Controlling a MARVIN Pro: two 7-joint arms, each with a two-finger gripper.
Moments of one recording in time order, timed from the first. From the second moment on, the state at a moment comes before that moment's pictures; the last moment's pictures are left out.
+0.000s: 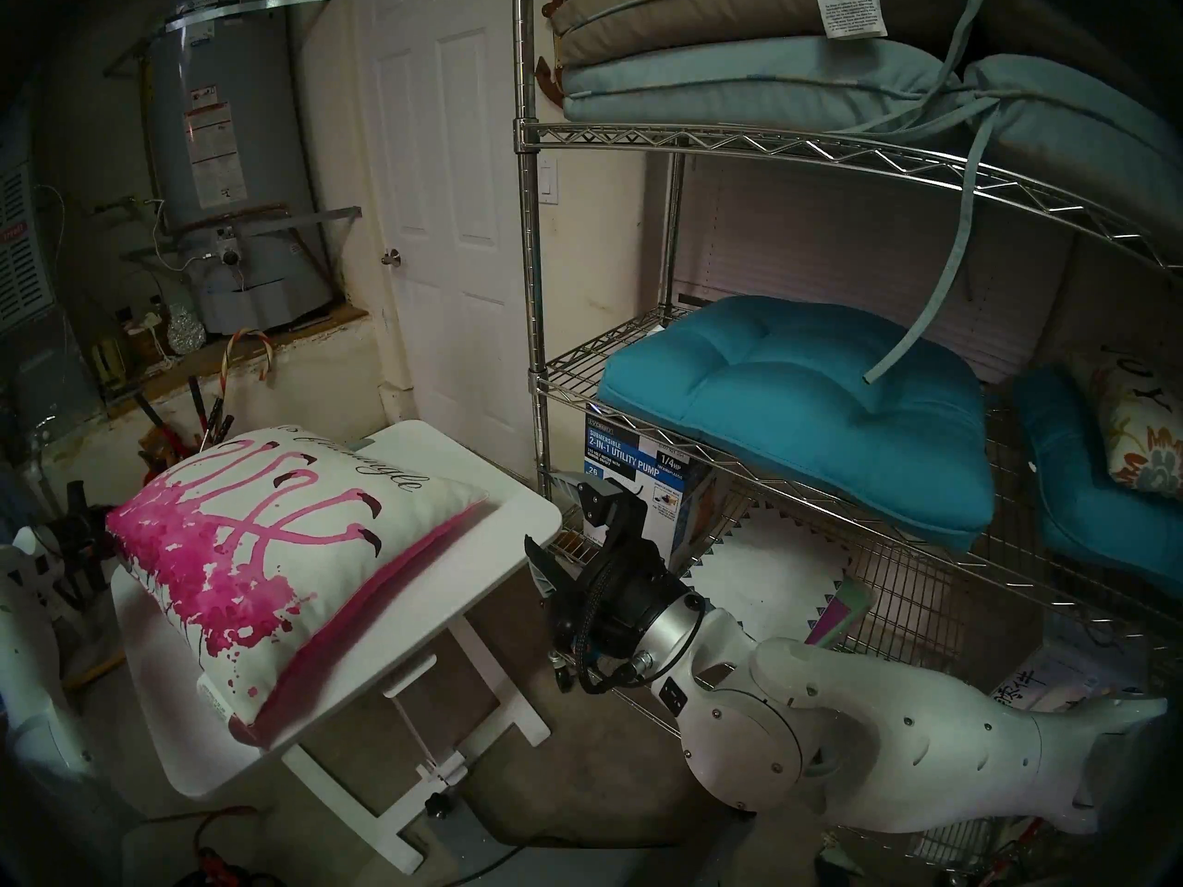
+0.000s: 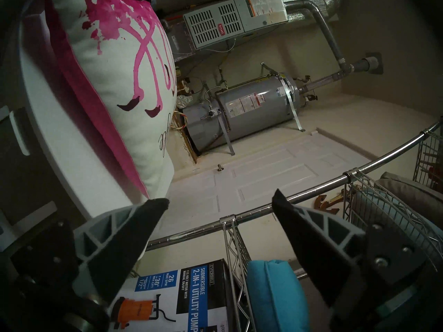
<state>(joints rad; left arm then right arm) 1.28 -0.83 -2.44 -0.88 1.15 -0.96 -0.69 -1.16 -0.78 0.40 -2.19 -0.55 0.50 -0.17</state>
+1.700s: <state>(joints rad) 1.48 -0.72 -2.32 -0.82 1.12 -0.96 -0.43 -1.16 -0.84 0.42 -2.13 -0.57 0.48 -0.18</state>
